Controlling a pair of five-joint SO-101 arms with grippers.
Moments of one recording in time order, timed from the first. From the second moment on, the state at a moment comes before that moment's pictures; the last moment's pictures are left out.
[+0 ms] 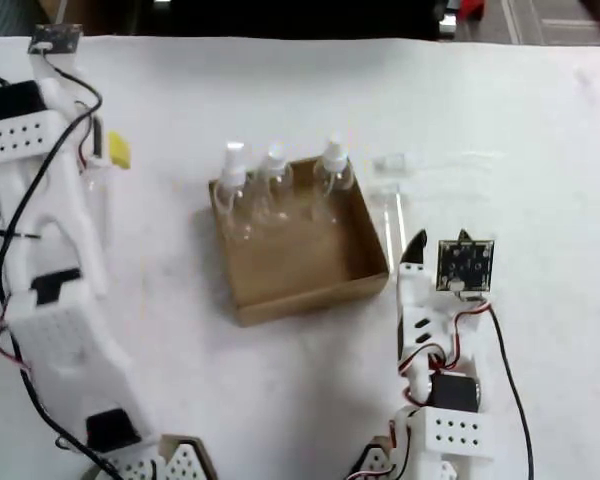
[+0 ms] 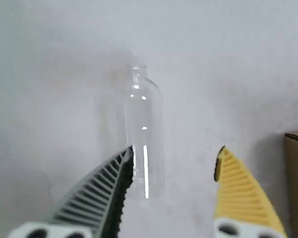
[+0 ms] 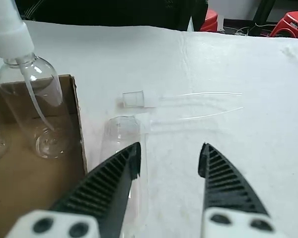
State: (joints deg) left arm -22.9 37.3 -48.4 93.6 -7.9; right arm 2.9 -84.4 94.9 17.1 8.0
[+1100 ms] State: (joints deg) left arm -25.6 72.5 -84.2 101.3 -13.4; right arm 2.9 -84.4 95.4 17.1 8.0
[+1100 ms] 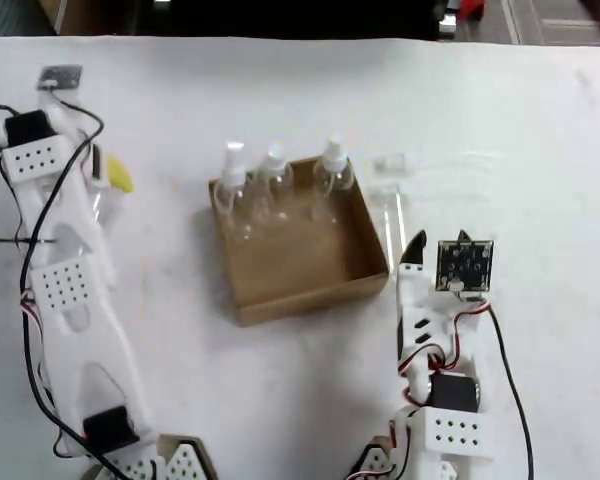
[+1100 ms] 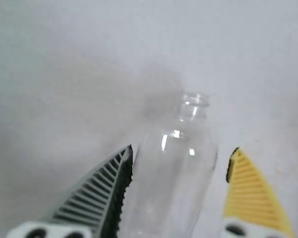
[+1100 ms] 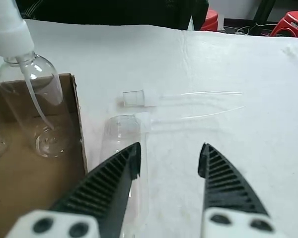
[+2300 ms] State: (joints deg) left arm -22.5 41.5 -66.9 101.9 -23.2; right arm 2.9 -84.4 95.4 17.1 8.0
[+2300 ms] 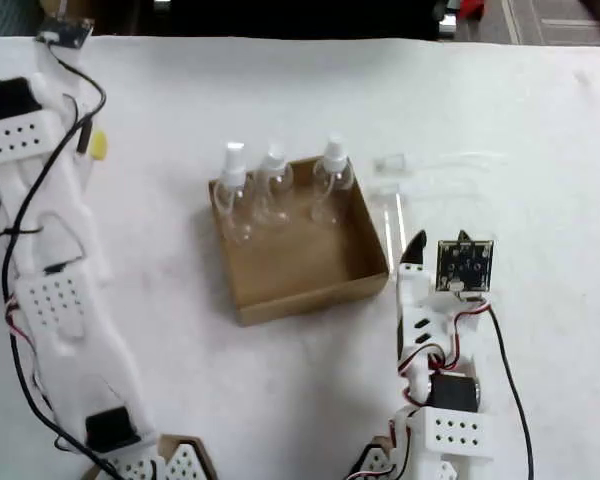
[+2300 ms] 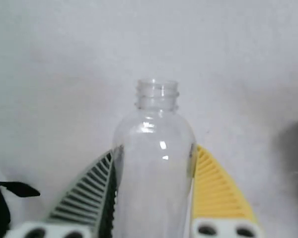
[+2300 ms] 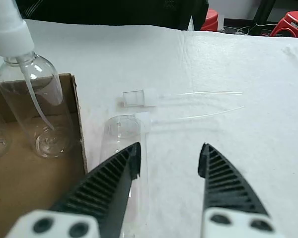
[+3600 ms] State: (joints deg) left arm 19.4 -85.6 75.7 29.7 1.0; right arm 2.9 -84.4 95.4 17.1 8.0
